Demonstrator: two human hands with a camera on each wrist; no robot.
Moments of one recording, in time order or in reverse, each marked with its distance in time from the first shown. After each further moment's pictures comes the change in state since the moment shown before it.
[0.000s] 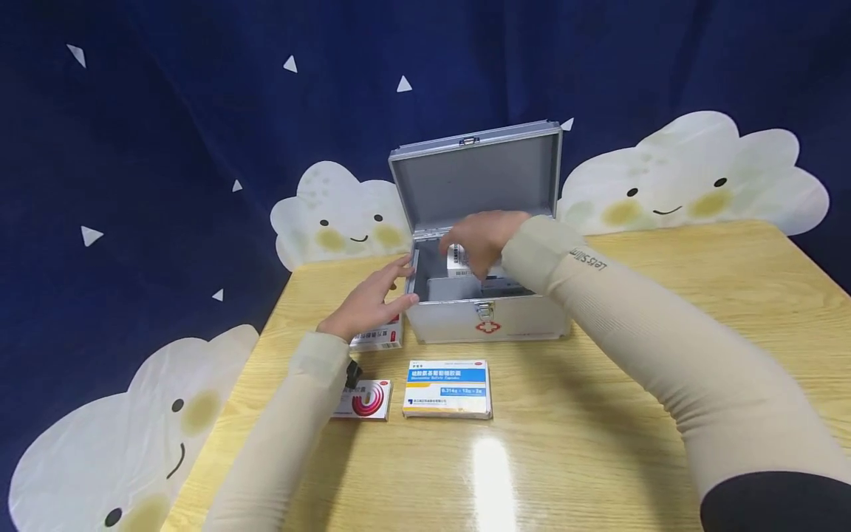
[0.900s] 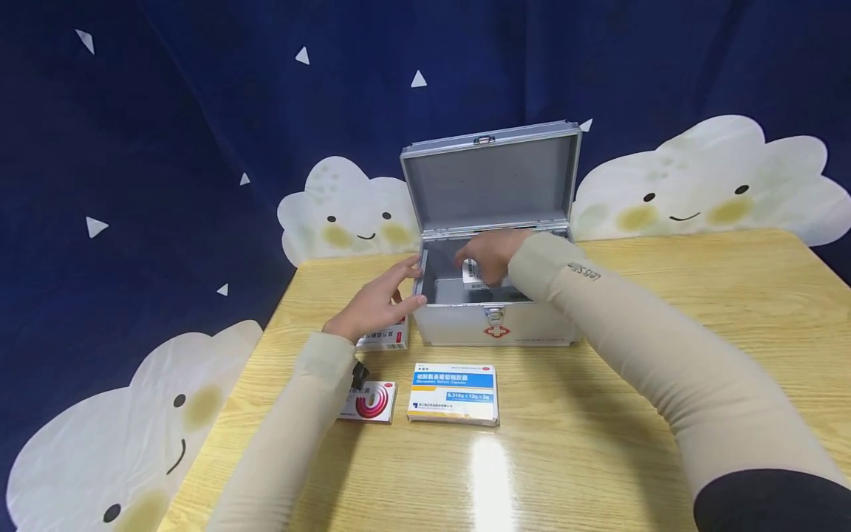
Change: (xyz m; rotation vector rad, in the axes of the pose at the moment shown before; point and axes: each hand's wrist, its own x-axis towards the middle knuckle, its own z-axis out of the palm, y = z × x) left_hand -0.001 0.000 0.000 -0.029 0.013 -0.034; right_hand 0.033 0.014 0.032 0.011 -0.045 0.010
